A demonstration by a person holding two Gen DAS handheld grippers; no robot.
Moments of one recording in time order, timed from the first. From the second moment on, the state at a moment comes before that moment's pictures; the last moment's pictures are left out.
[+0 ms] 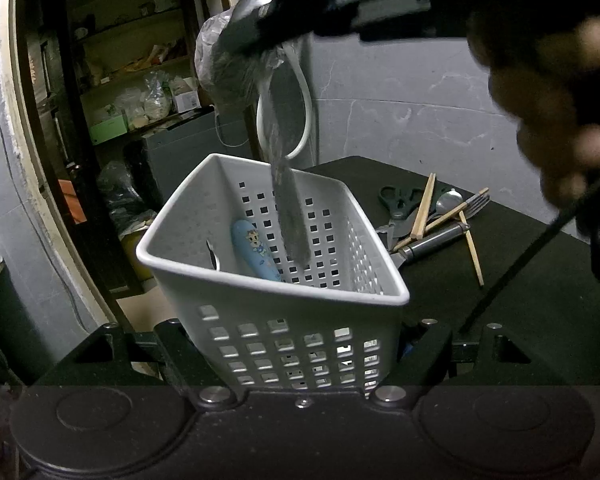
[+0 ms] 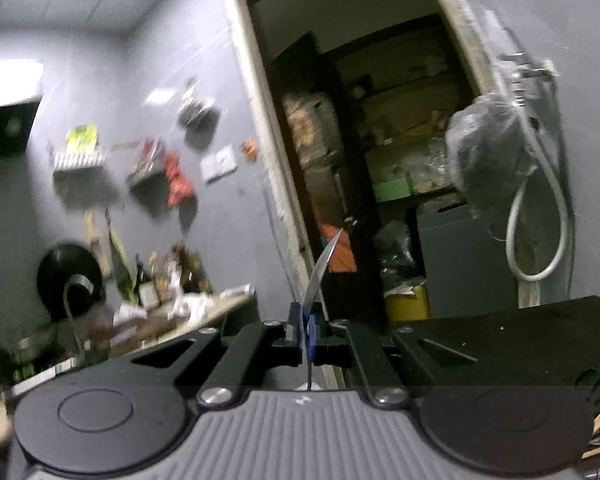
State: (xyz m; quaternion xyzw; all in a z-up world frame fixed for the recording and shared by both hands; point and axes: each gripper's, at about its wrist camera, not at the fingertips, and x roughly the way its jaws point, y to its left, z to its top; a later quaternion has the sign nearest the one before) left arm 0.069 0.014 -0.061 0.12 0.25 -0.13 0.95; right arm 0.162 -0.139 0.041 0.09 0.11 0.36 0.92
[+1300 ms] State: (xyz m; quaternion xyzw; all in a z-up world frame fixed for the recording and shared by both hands) left arm 0.067 0.011 -0.060 0.12 0.25 -0.13 0.95; right arm 0.128 -0.154 0.014 0.07 0.14 0.33 0.93
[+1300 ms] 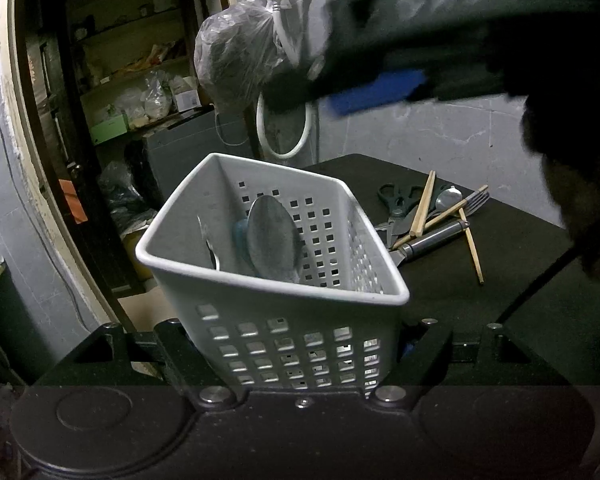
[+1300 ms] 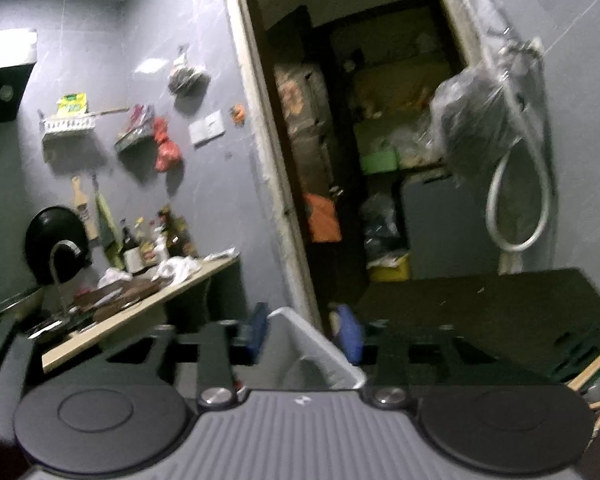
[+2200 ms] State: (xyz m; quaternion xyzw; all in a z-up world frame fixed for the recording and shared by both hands) left arm 0.068 -0.002 -0.057 0.12 0.27 -0.09 0.95; right arm 0.196 -0.297 -0.077 0.11 0.28 0.08 0.95
